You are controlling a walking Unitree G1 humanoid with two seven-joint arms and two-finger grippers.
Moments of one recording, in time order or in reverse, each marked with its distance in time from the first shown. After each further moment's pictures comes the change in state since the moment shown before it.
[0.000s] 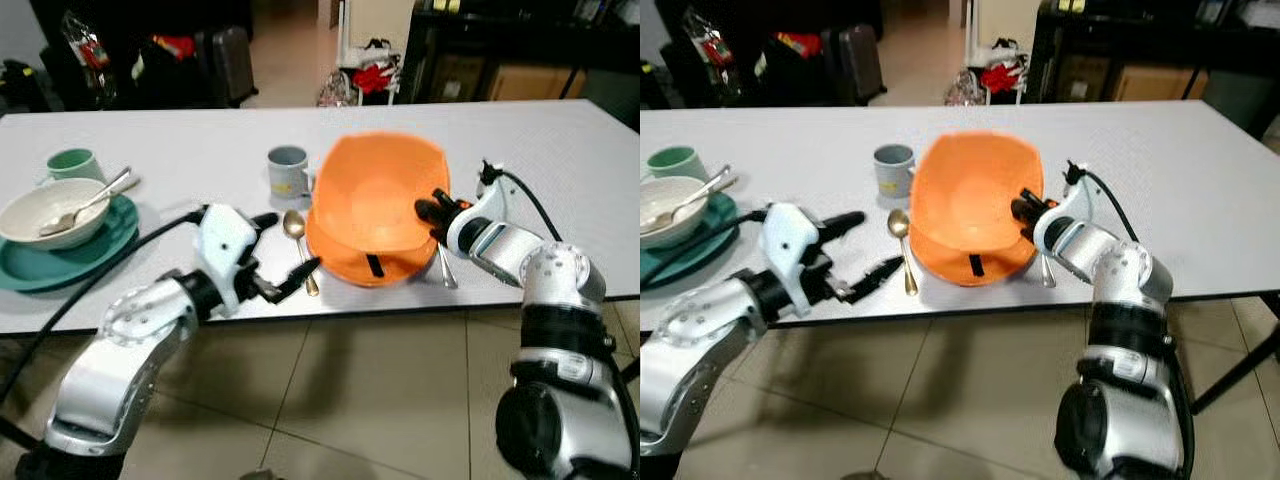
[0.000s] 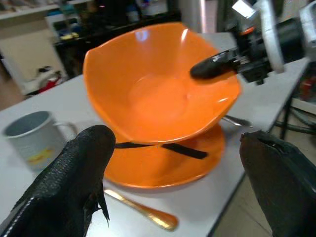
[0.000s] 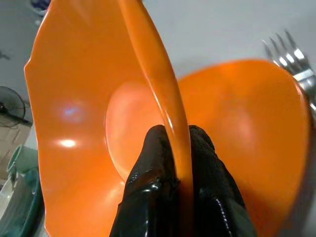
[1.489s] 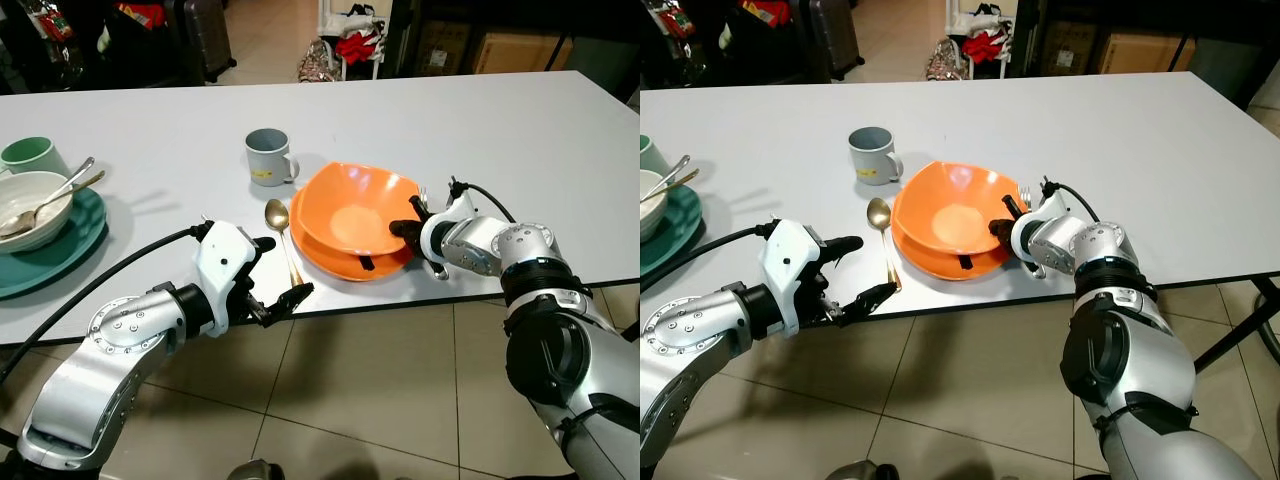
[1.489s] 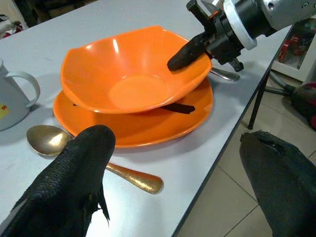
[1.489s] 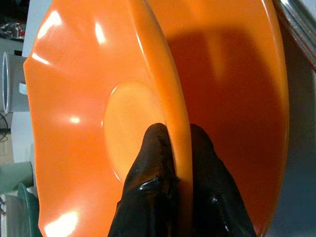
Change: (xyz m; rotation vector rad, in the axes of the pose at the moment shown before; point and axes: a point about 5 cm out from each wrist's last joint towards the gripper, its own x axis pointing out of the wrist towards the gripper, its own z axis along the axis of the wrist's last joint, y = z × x) left arm -0.015 -0.002 -0.010 -0.008 0.151 -0.033; right arm 0.035 0.001 -0.017 0.255 0.216 -0.128
